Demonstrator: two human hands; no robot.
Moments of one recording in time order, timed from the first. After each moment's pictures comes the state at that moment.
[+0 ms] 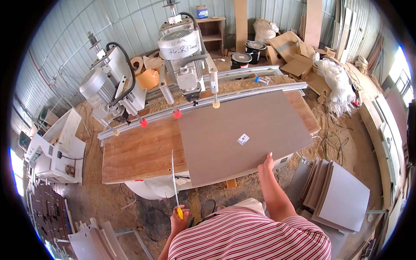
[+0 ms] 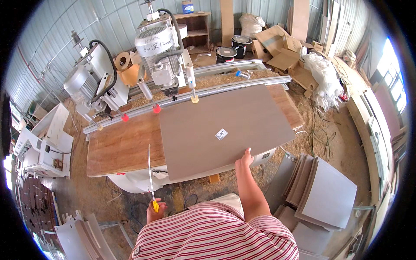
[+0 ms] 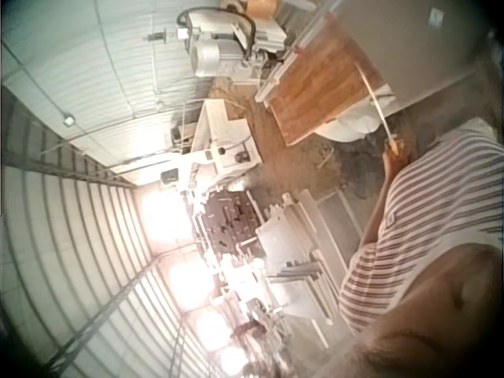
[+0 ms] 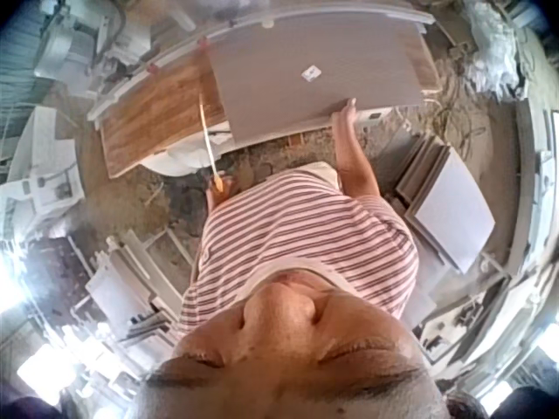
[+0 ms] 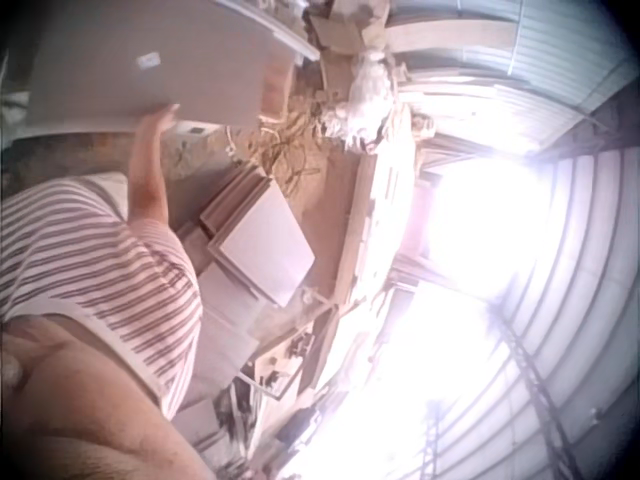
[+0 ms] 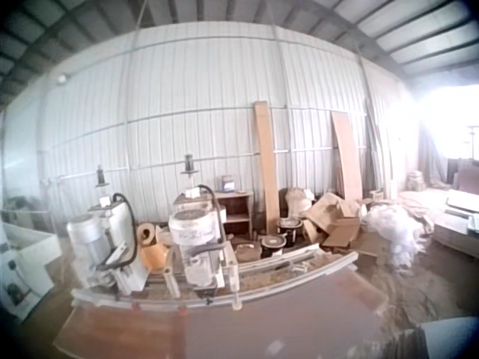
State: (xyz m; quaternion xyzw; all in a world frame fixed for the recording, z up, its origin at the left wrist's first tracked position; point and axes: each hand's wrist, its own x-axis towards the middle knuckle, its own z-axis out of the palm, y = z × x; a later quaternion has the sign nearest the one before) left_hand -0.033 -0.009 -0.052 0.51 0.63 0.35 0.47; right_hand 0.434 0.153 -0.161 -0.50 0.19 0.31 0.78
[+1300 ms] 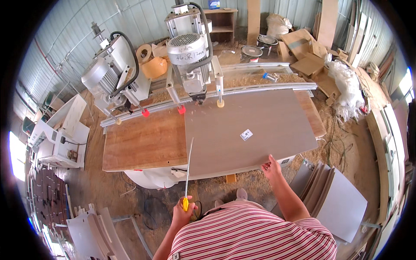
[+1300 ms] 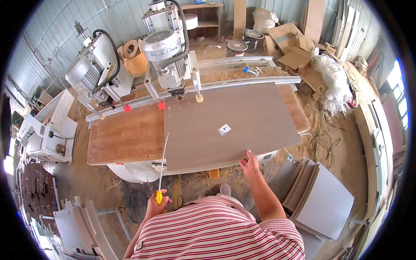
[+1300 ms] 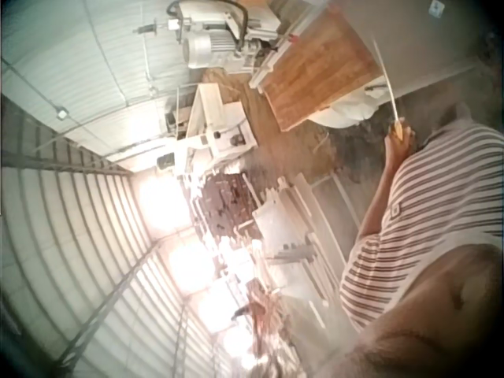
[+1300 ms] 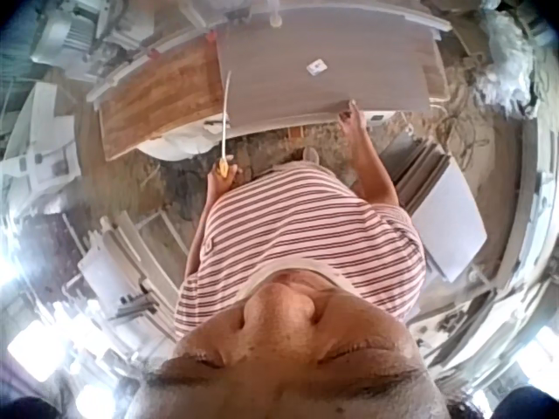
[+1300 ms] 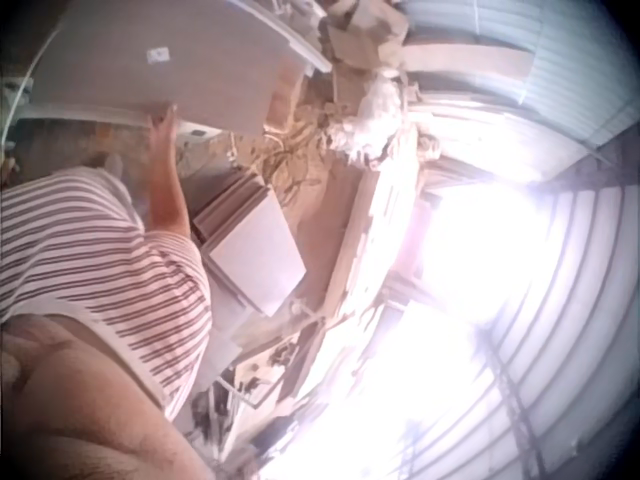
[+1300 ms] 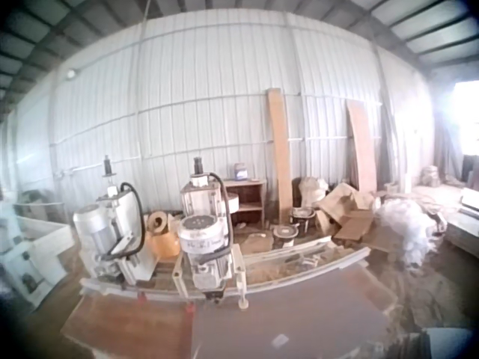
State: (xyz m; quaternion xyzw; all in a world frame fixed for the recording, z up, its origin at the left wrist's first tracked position) left_hand 0.037 0.009 0.037 0.47 0.64 0.28 0.54; right_hand 0.486 0.108 -0.162 -0.54 0.05 0.59 0.59
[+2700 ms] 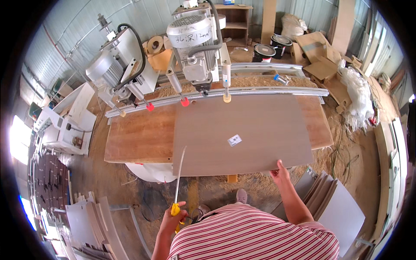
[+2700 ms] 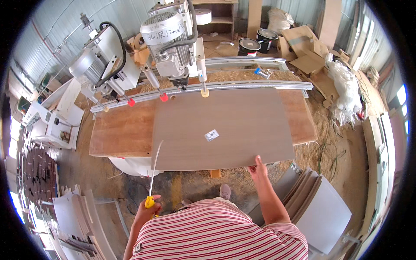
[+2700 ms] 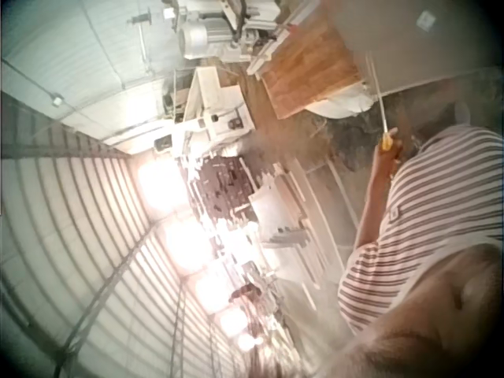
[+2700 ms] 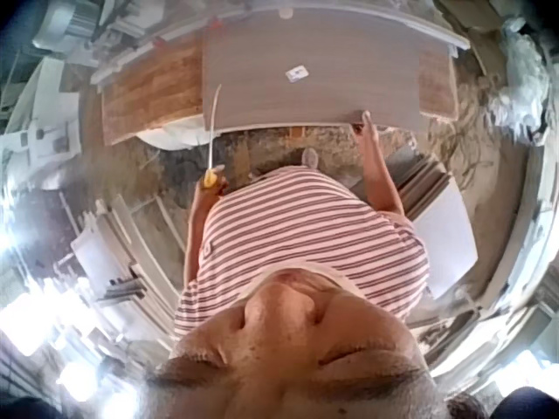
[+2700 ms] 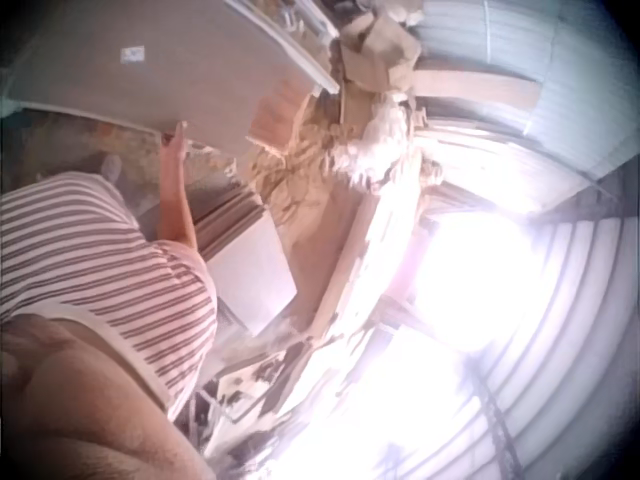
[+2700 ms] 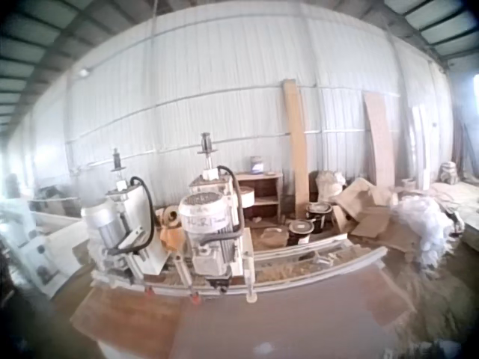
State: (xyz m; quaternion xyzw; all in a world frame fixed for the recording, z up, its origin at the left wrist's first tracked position) left_hand 0.022 -0.010 0.048 0.31 0.64 0.28 0.64; right_hand 0.527 0.107 -0.161 -0.53 0.09 0.59 0.60
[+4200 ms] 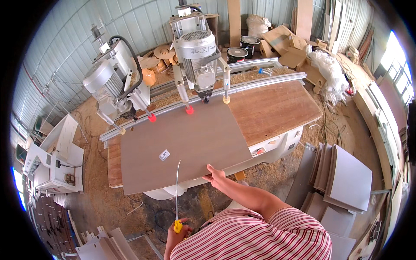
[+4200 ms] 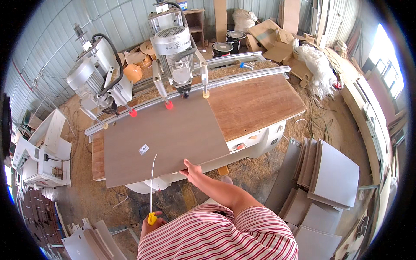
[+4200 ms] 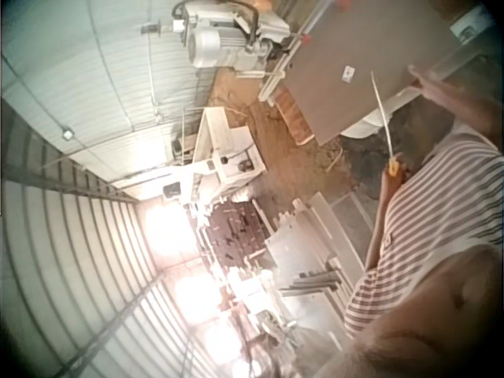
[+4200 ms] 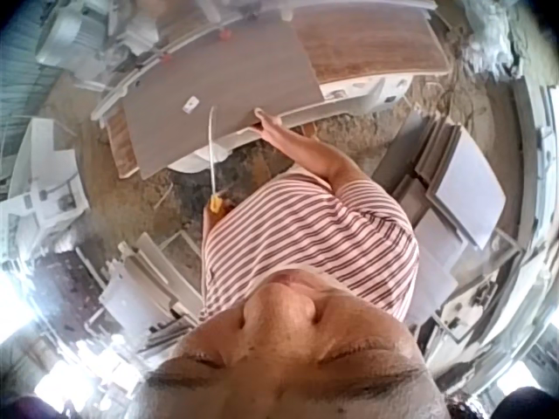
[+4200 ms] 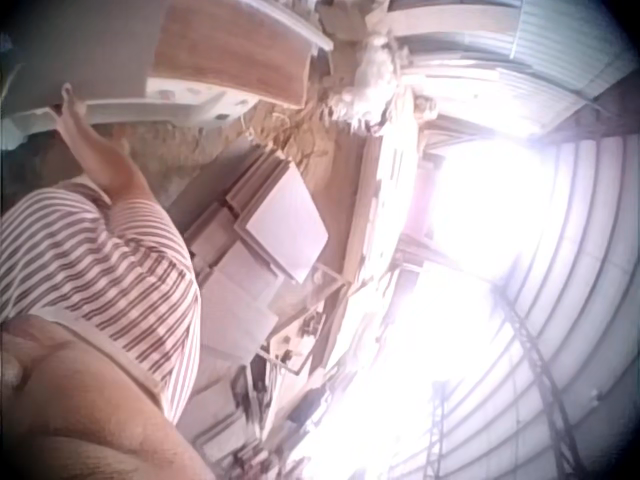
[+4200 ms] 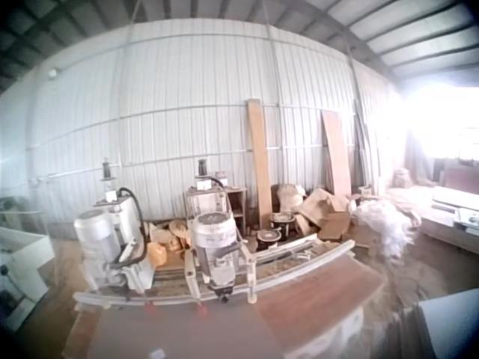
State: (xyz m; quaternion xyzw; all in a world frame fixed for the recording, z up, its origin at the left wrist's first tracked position) left_hand -0.165 -0.042 0.027 0.29 0.64 0.27 0.66; right_hand 0.087 0.153 -0.112 -0.51 0.14 0.66 0.53
